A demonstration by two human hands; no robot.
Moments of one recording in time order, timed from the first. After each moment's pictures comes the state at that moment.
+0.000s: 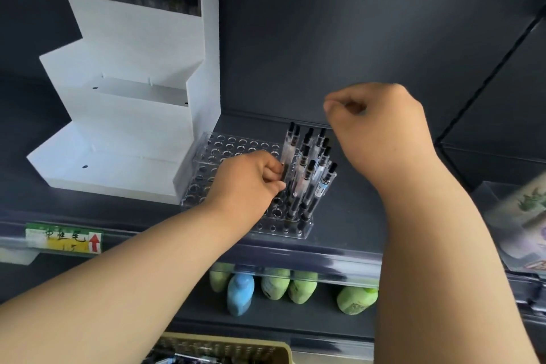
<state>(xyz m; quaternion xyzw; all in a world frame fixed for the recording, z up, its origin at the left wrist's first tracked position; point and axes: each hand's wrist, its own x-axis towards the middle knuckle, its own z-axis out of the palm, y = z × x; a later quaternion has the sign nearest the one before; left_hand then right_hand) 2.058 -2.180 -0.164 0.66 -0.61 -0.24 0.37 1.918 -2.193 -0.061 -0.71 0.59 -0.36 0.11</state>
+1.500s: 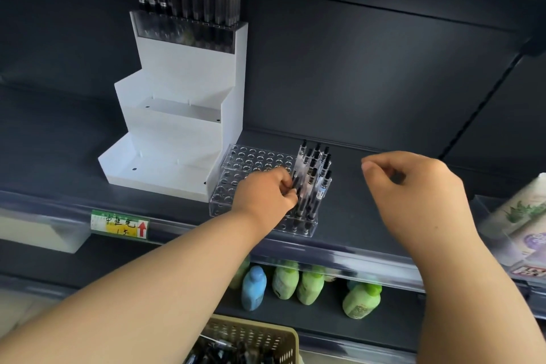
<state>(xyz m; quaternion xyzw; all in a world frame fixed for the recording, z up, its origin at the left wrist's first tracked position) 2.054 -2.169 -0.174 0.68 -0.64 -0.17 0.32 1.880 -2.122 -0.063 -0.69 0.62 -0.34 0.12</state>
